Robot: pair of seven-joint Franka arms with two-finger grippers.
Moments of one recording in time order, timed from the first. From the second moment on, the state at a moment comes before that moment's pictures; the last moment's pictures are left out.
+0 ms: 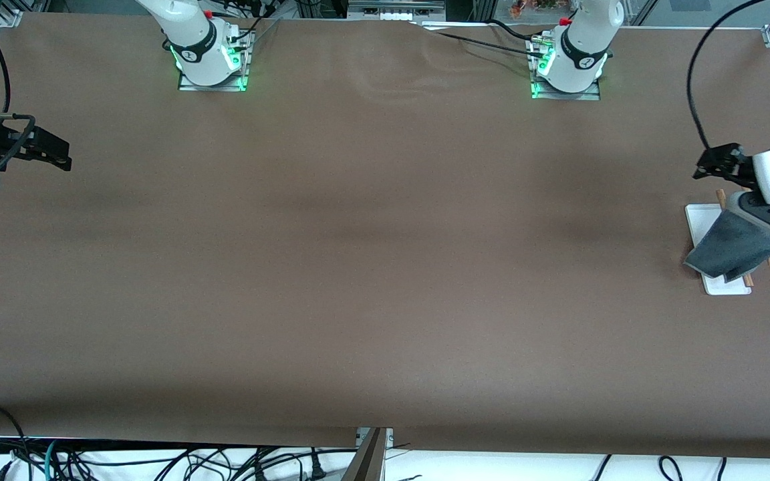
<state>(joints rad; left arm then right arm) 0.29 0.28 -0.35 -1.32 0.14 1.28 0.42 -0.03 0.13 0.07 -1.41 -0.09 1.43 -0.02</state>
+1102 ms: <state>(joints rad) -0.03 -0.09 0.02 -1.78 0.03 1.66 0.04 -0.03 0.13 0.07 -1.41 -0.09 1.44 -0.02</state>
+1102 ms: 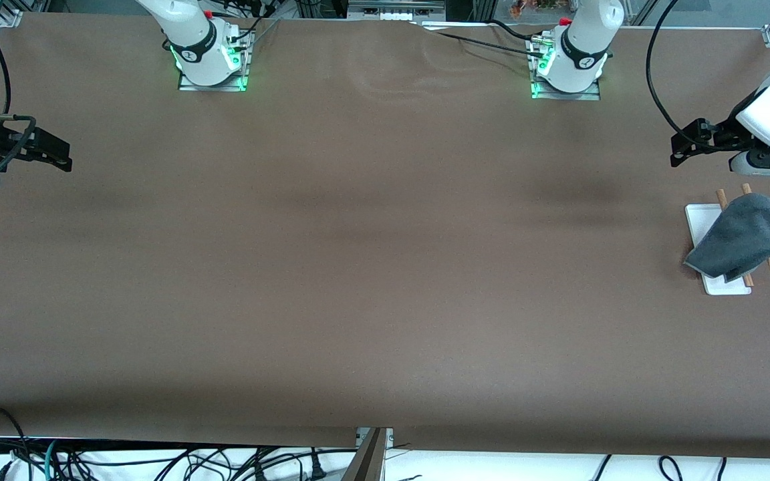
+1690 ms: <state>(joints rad) -0.03 -0.06 0.03 -1.75 0.03 1.63 0.04 -0.03 0.13 0.07 -1.41 -0.09 1.44 -0.02</state>
